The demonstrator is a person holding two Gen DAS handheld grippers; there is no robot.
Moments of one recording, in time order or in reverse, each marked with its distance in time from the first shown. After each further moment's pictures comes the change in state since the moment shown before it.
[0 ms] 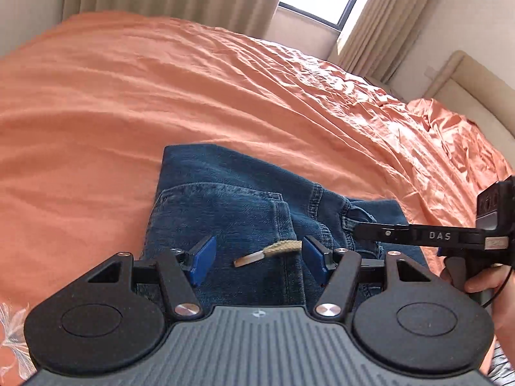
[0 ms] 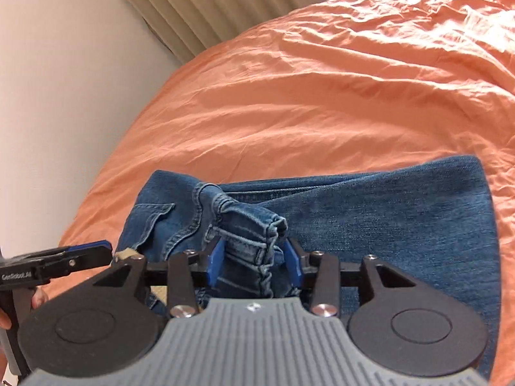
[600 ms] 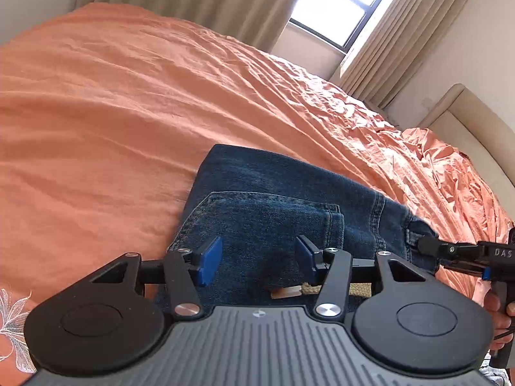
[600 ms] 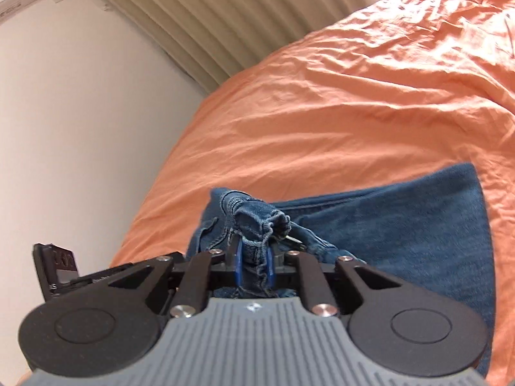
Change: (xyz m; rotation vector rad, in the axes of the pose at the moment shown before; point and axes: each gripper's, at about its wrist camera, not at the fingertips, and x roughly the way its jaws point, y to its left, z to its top) left arm -0.010 0.018 0.006 -0.074 -0.041 -0.031; right arm -0.078 0.021 -0.011 0.103 -0.058 0.051
